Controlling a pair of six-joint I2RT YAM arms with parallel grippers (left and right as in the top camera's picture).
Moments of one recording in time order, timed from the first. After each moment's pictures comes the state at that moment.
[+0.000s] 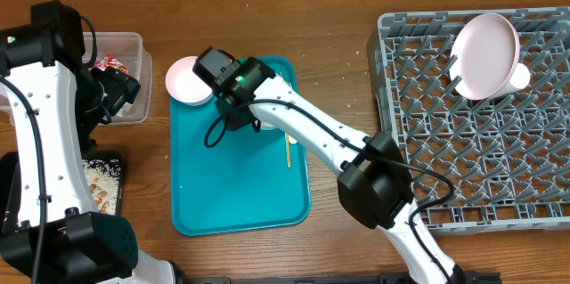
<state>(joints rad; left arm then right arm) 0.26 1.72 1.82 -1.61 -0.05 -0.79 0.84 2.36 2.23 -1.20 0.11 0.39</state>
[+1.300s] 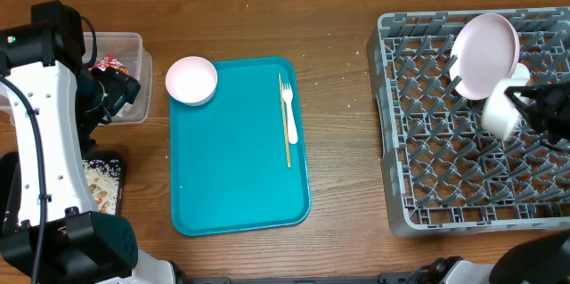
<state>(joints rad) 0.26 1.72 1.82 -1.61 -0.05 -0.79 -0.76 1.53 1.38 -1.16 -1.05 -0.08</state>
